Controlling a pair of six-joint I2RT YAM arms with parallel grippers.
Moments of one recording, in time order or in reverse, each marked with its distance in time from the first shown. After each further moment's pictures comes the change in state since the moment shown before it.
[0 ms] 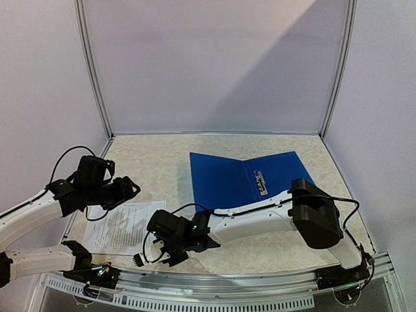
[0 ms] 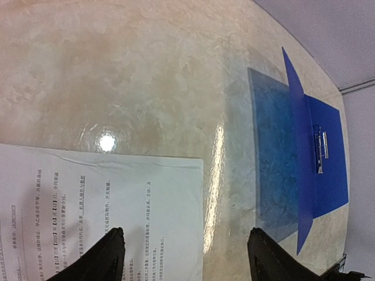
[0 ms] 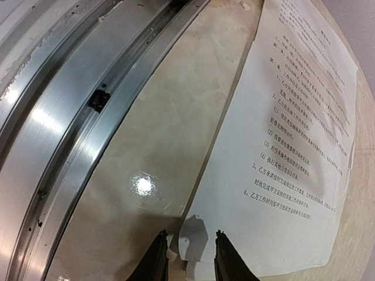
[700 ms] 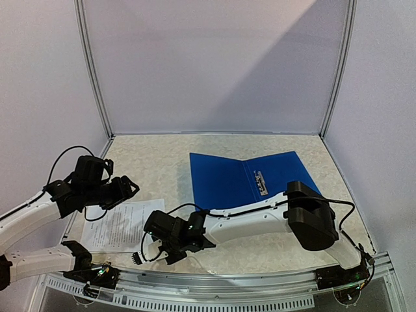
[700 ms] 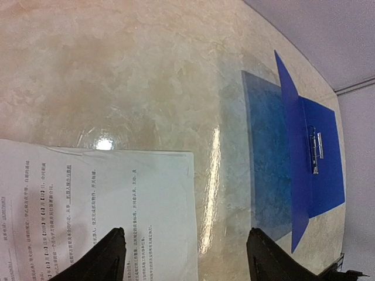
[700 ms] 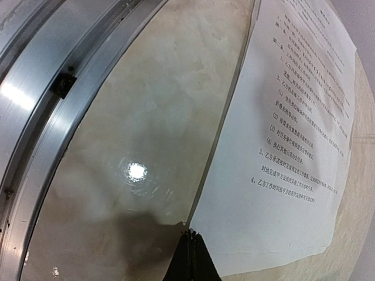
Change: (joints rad) left arm 0.000 -0.029 0.000 -0.008 0.002 0.003; right arm 0.003 0.042 0.067 -0.047 0.071 -0.004
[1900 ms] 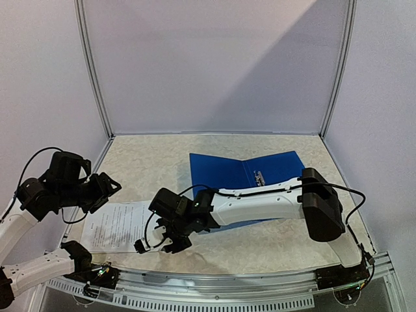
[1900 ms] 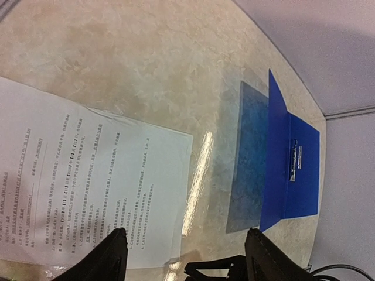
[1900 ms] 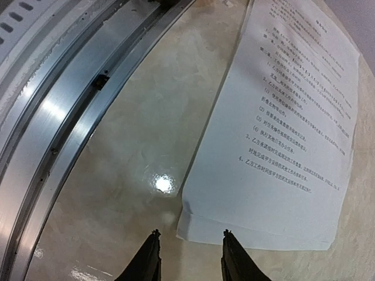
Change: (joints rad) left arm 0.000 -0.212 0.170 -0.401 -0.027 -0.175; right arm -0.072 -0.077 0.043 -0.155 -0.202 -0.020
